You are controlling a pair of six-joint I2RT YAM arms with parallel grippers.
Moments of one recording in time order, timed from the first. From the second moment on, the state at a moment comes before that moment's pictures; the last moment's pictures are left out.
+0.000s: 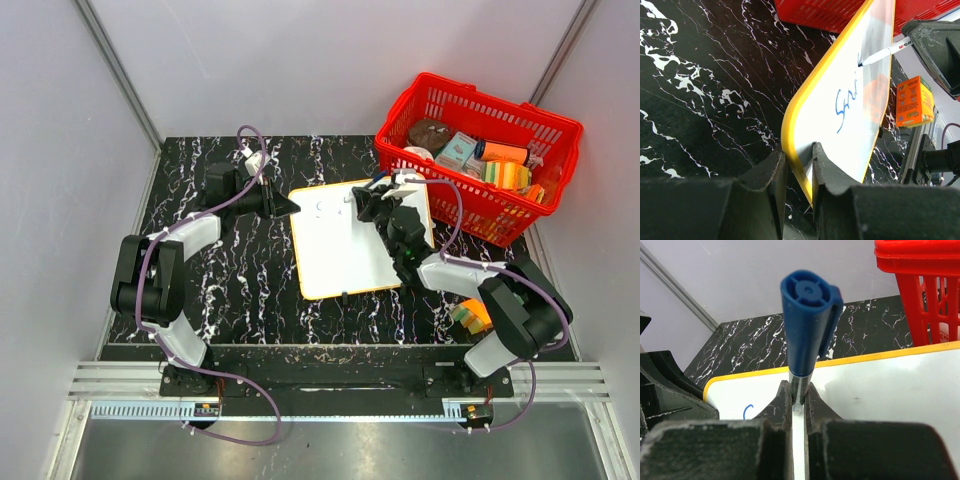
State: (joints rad) left arm -0.17 1.70 1.01 0.24 0.87 -0.30; right arm 0.62 1.56 0.73 0.90 0.29 0.40
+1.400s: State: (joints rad) left arm -0.18 1.70 1.02 0.23 0.86 -0.29; right arm 0.61 1.47 0.64 0.87 0.30 0.45
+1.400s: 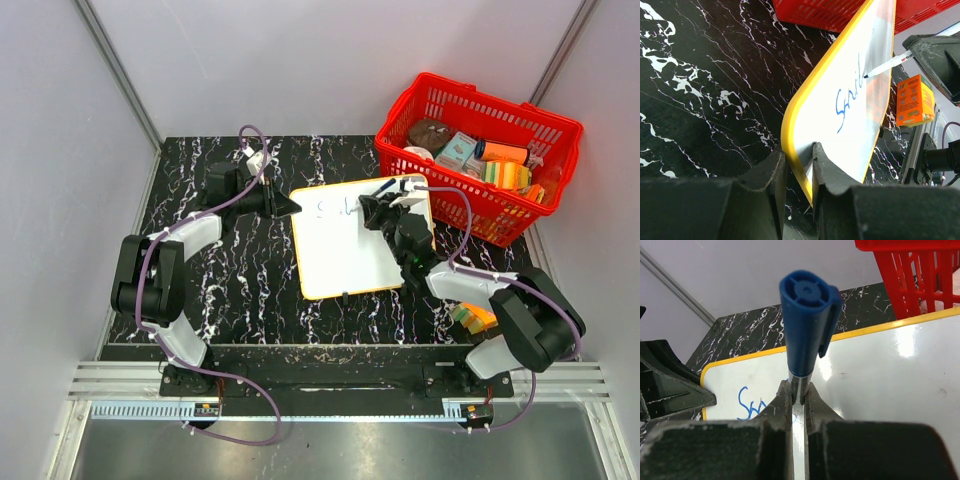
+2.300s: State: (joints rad) left arm -0.19 1.70 1.02 0.22 0.86 -0.28; right arm 0.60 1.46 0.67 0.82 0.30 0.41
